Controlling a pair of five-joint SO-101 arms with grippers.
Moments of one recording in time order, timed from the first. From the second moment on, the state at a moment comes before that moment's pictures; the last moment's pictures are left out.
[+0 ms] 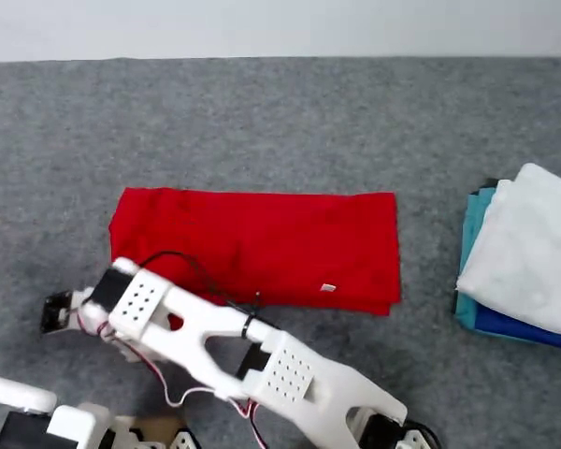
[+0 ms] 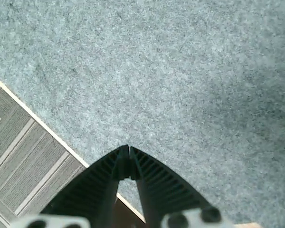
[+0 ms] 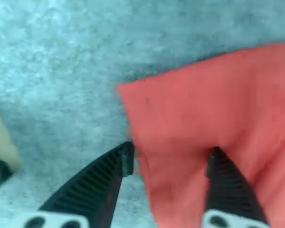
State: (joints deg) left arm -80.7 -11.3 1.1 95.7 -26.2; right arm -66.9 55.6 -48.1 94.4 27.6
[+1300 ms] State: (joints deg) left arm -80.7 -11.3 1.4 95.7 -26.2; right arm -47.4 49.7 -47.0 82.9 32.4
